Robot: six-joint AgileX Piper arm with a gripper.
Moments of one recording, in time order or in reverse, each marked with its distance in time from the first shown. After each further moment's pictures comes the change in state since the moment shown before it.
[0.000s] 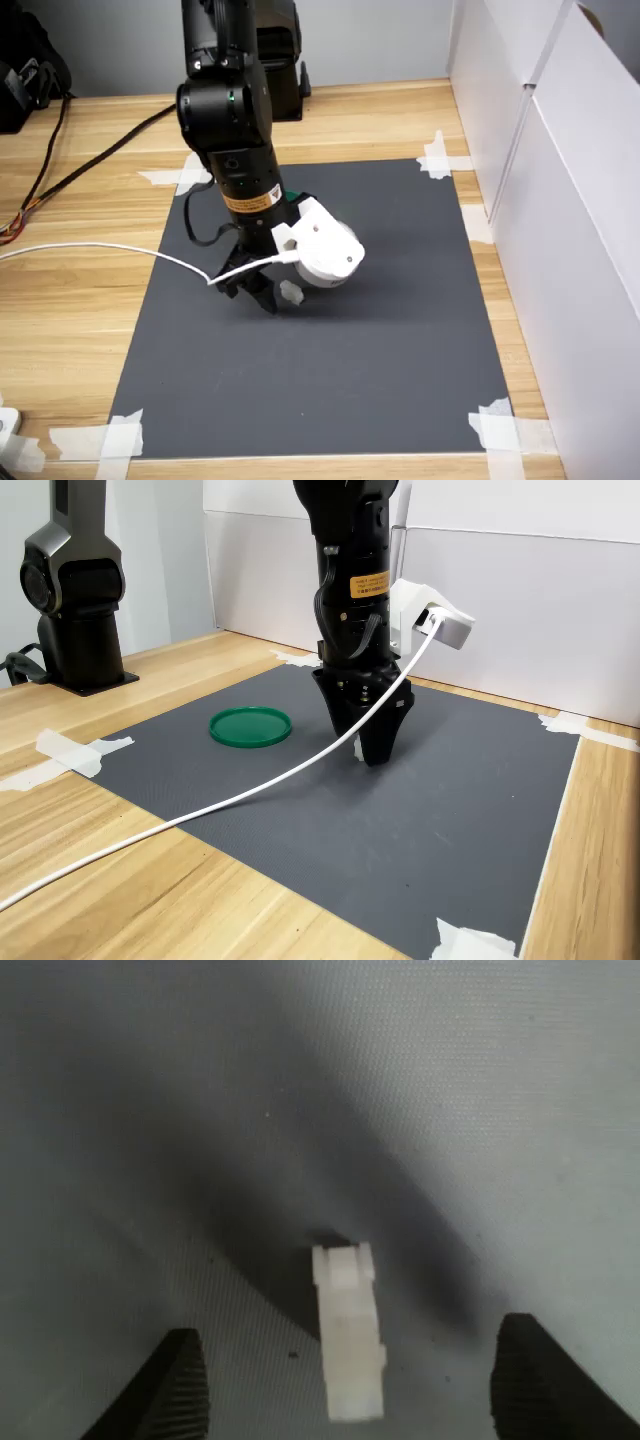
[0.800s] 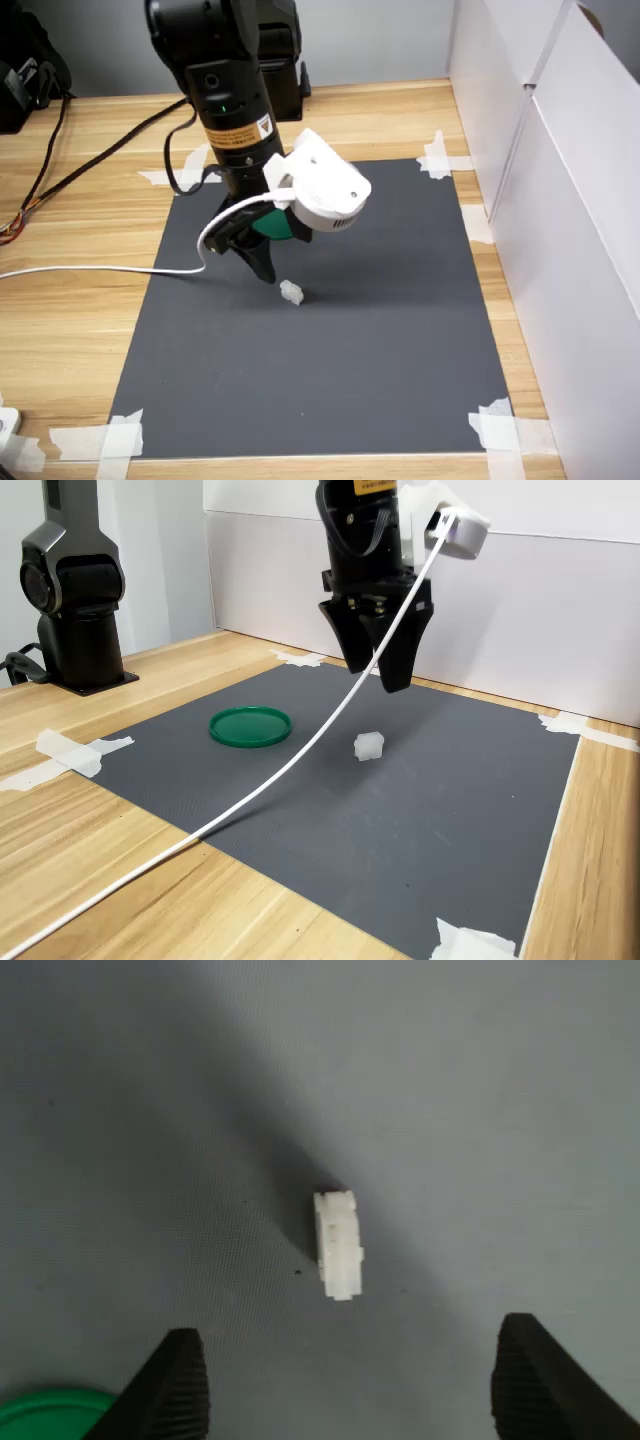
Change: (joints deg) arm 0.0 -8.1 -1.8 1.5 5.4 -1.9
